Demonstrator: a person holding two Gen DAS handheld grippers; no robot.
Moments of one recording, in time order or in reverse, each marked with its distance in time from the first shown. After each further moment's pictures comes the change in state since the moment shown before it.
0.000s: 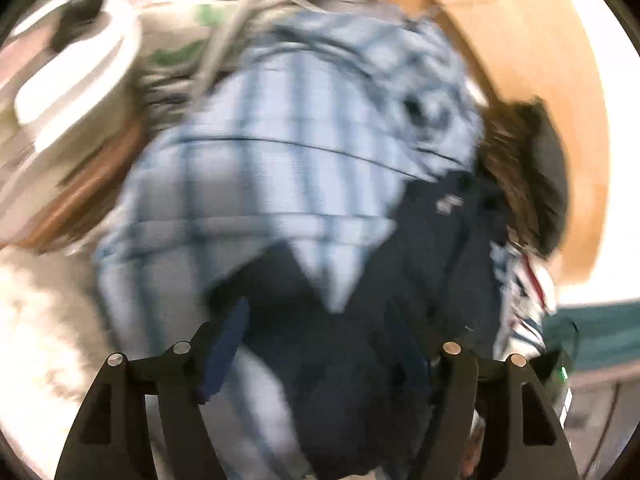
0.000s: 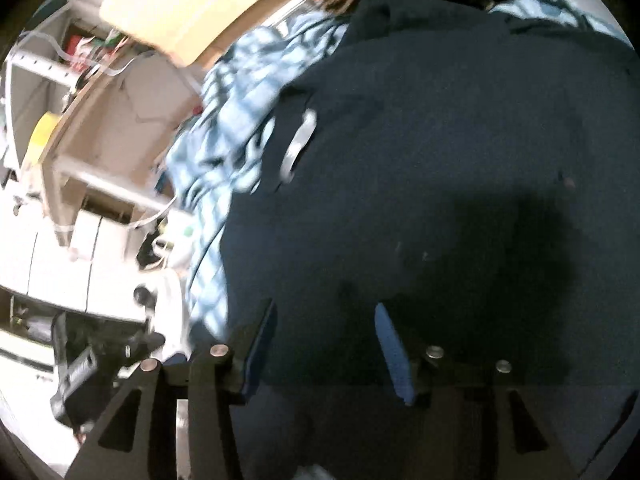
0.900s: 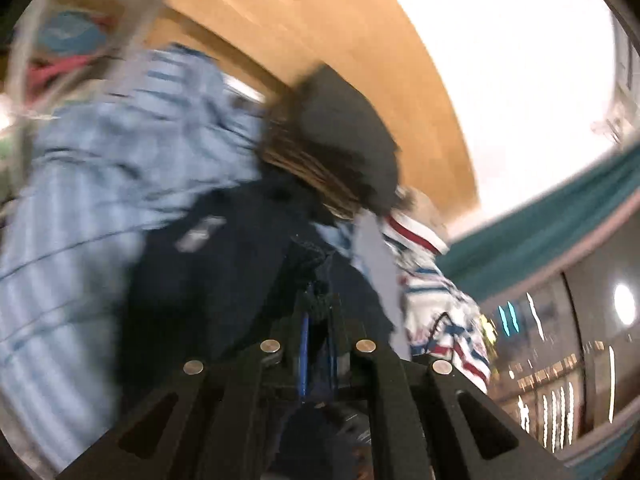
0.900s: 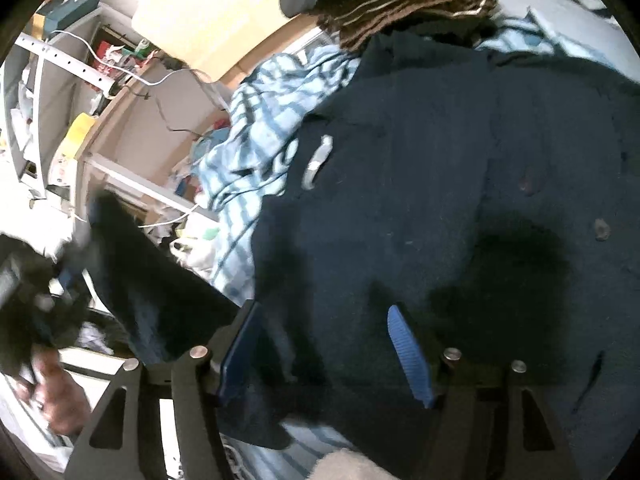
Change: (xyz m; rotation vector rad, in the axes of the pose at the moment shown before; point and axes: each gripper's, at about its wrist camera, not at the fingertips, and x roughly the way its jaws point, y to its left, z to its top) left arm -0.044 -0.199 -0.025 0.465 0.006 -0.482; right arm -0.090 -0.003 -0.031 -0.025 -0.104 -0.042
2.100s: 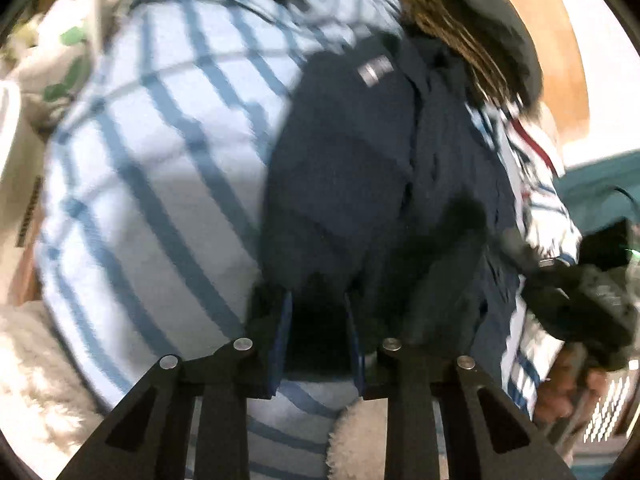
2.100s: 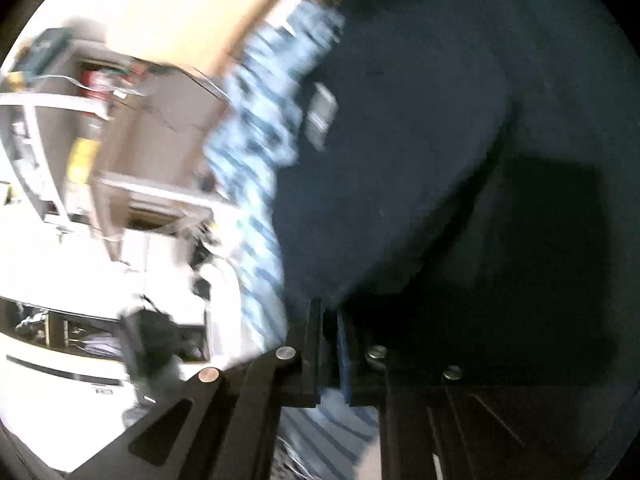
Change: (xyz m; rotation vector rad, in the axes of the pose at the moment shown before) left arm 0.029 0.109 -0.090 -0.096 0.274 0.404; right arm 0.031 -0.003 -0.002 0.138 0.056 0.227
